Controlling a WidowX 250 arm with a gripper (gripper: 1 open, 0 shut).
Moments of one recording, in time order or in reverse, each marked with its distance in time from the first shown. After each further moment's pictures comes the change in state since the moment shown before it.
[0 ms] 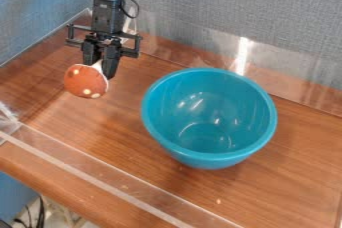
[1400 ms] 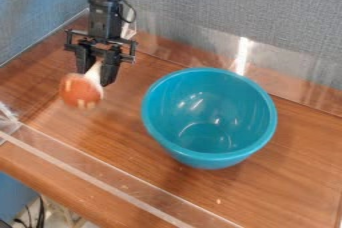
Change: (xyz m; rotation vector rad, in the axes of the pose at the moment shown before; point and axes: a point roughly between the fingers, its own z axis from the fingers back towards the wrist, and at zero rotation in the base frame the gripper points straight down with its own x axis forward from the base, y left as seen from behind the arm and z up) arm 0.002 0.004 -0.009 -0.014 0.023 -0.092
